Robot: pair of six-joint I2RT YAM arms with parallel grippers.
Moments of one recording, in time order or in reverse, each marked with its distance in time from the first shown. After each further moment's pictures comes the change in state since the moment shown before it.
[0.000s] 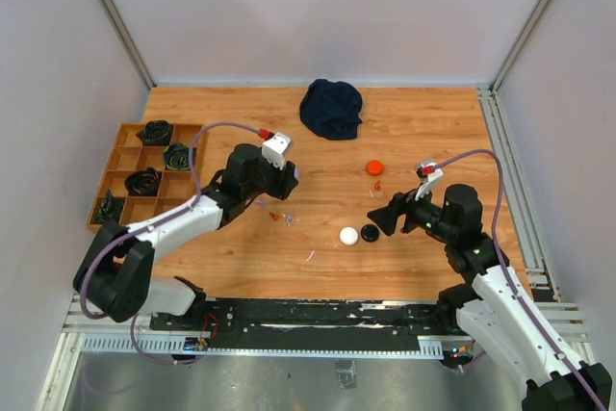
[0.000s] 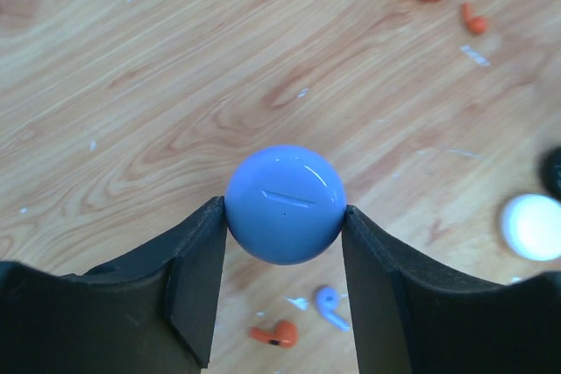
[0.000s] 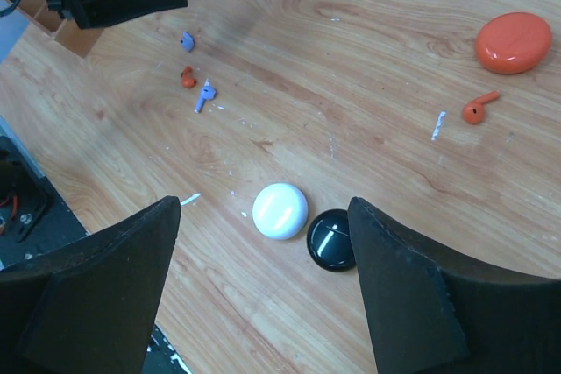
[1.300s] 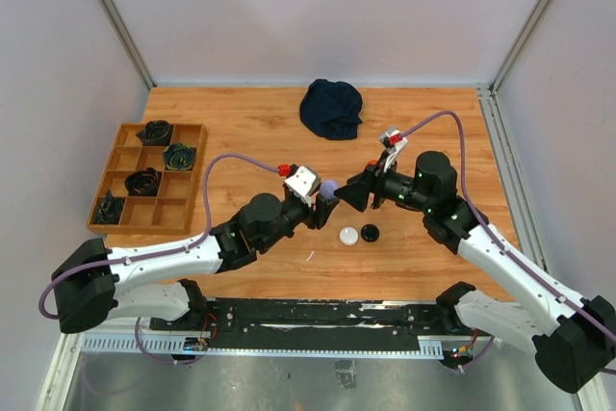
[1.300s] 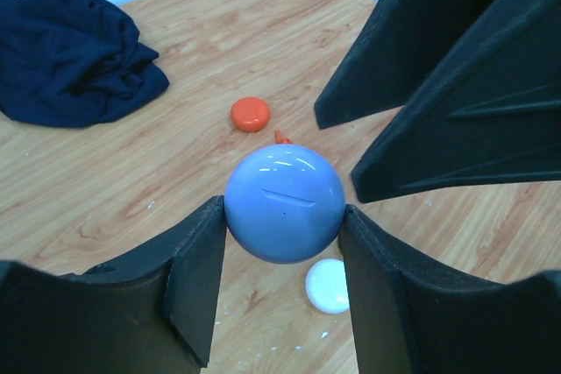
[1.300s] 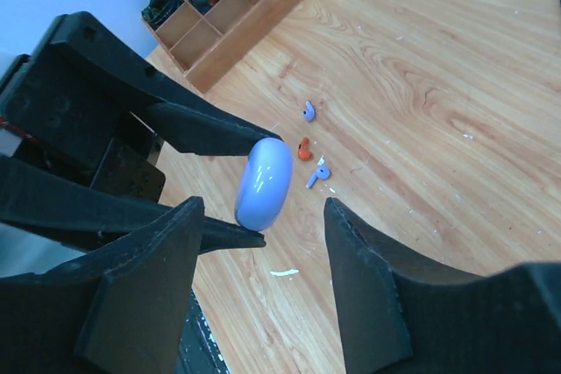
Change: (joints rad) left arm -0.549 -0.214 -0.113 0.301 -0.435 -0.097; right arm 0.251 0.311 0.291 0.173 -0.016 0.099
